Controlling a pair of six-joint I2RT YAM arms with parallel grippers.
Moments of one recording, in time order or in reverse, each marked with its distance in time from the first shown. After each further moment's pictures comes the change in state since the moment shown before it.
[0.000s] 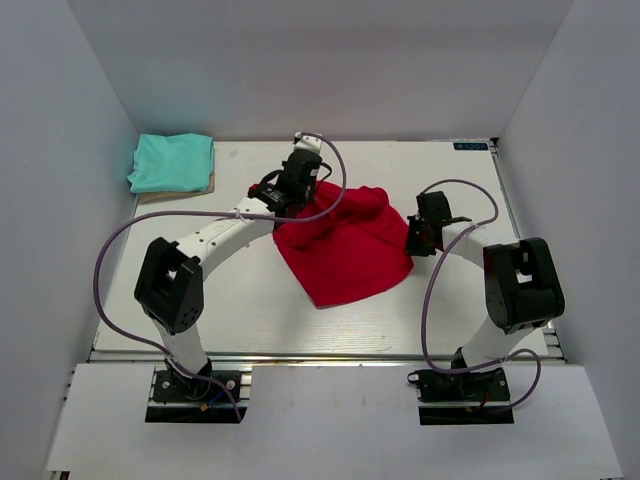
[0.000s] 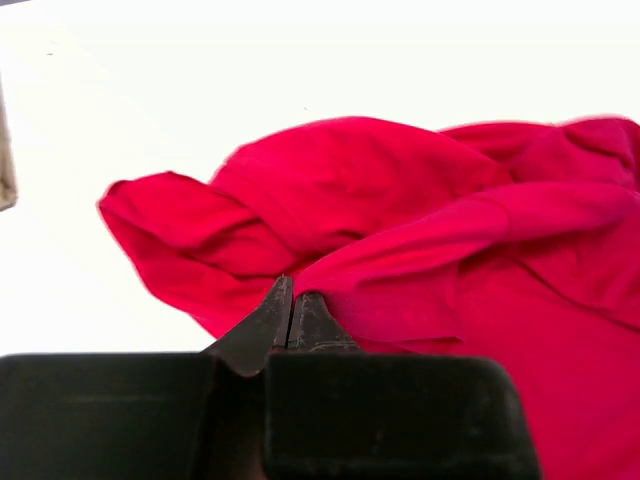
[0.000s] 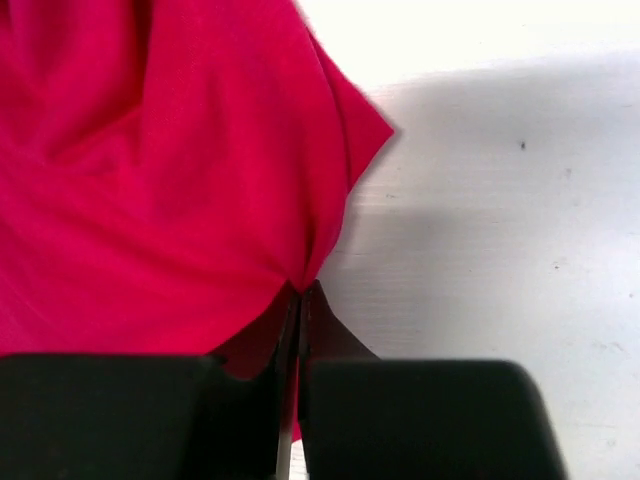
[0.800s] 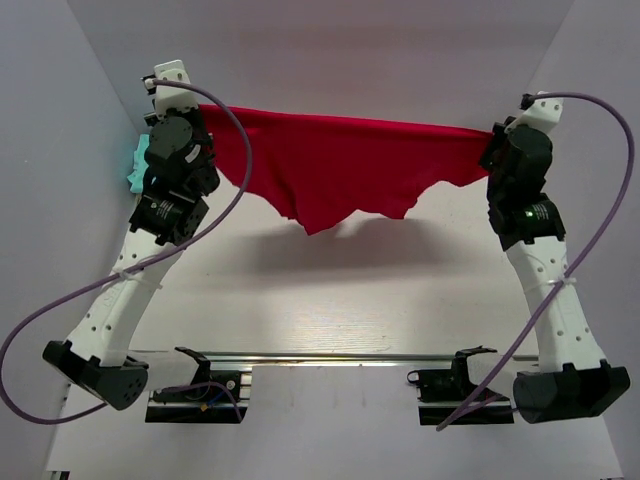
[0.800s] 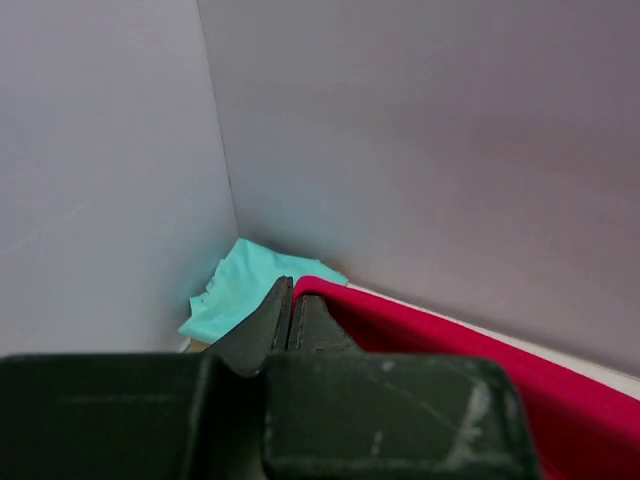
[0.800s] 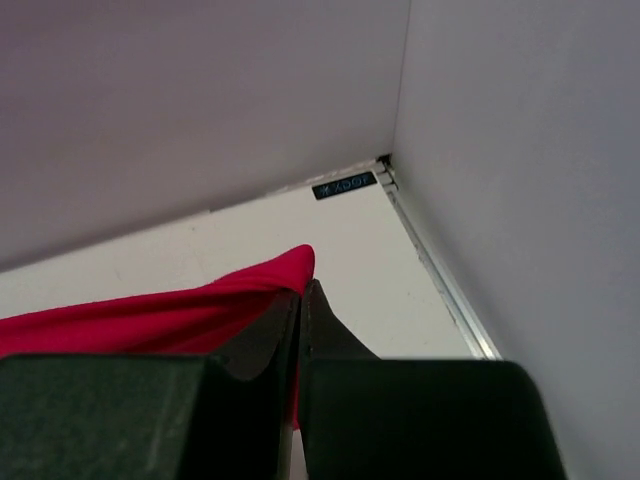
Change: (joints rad) left arm 0.200 -0.499 0.091 0.181 -0.401 0.322; right arm -0.095 -0.501 0.429 -0.031 0.450 -0.213
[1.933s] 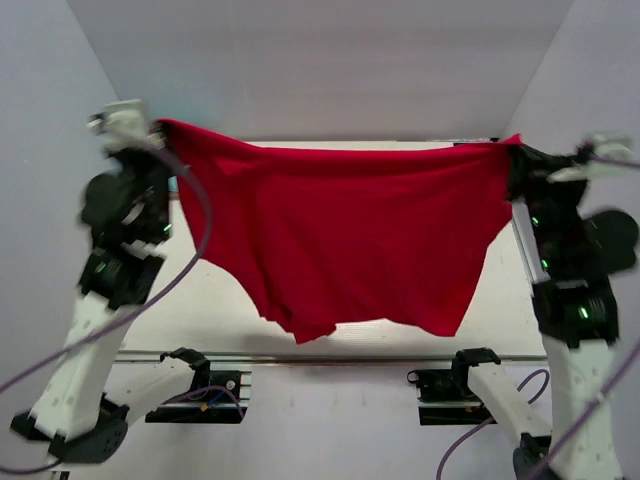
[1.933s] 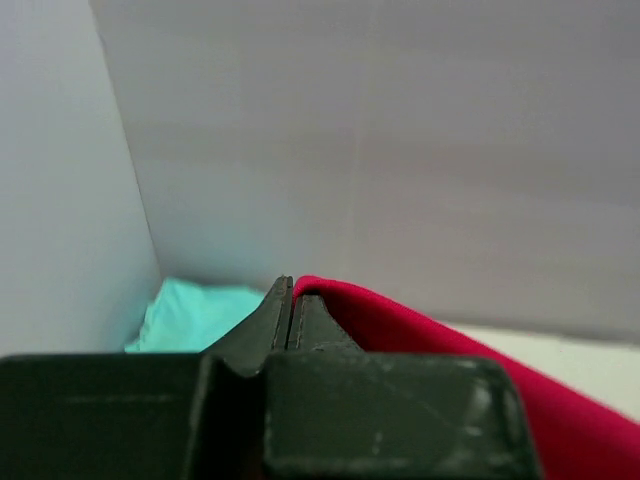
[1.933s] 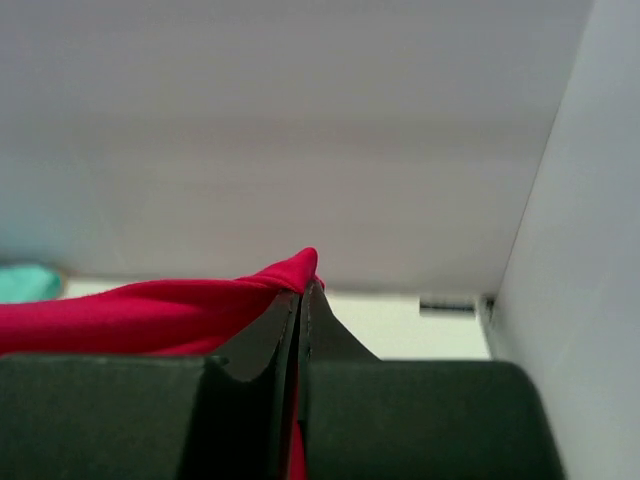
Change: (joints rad) left arm 0.010 -0.338 -0.111 -0.071 0.335 -0.027; right arm -0.033 -0.437 -0.005 0.011 -0.445 -0.086
